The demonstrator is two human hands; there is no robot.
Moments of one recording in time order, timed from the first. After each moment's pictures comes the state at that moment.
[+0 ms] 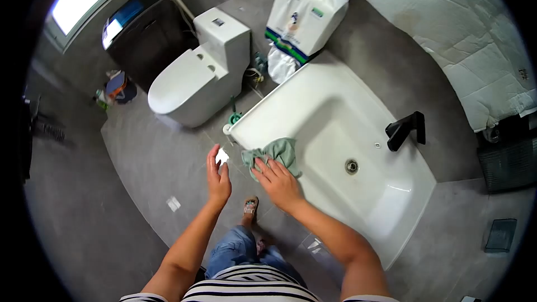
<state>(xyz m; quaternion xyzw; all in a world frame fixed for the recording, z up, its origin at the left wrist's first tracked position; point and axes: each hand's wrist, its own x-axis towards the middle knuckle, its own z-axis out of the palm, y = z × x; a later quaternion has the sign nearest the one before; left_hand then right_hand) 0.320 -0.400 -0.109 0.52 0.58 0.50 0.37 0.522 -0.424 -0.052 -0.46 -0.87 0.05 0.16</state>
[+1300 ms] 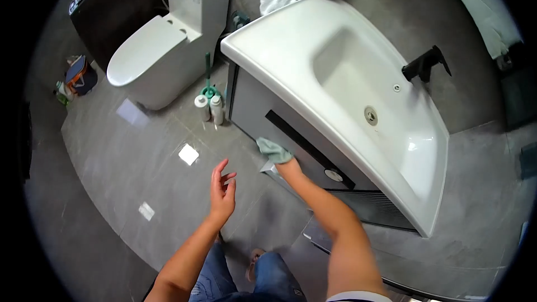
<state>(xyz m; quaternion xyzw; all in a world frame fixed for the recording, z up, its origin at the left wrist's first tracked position) 0.296 -0.529 -0.328 0.48 0.47 0.48 0.57 0.550 -0.478 -0.379 -0.51 -0.85 -0.09 -0.07</state>
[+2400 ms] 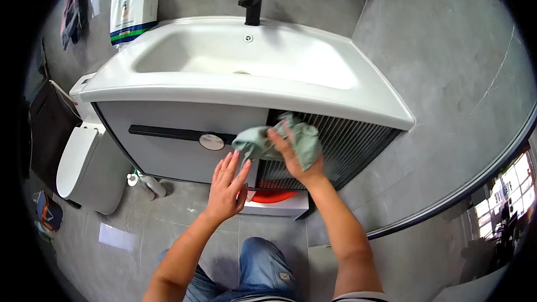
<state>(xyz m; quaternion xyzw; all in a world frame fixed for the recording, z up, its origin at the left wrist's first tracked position) 0.496 -0.573 -0.352 0.90 0.03 0.42 0.14 0.693 -0.703 -0.281 -0.65 -0.59 -0.42 0.23</state>
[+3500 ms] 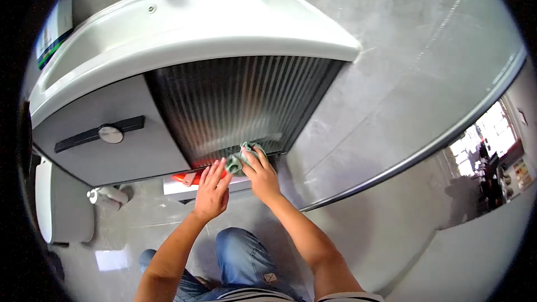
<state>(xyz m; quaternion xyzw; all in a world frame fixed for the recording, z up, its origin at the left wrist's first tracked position) 0.566 -0.655 -0.474 0.94 -0.07 0.26 0.20 0.695 -0.816 -0.473 -0.81 -0.48 -0.23 0.25</state>
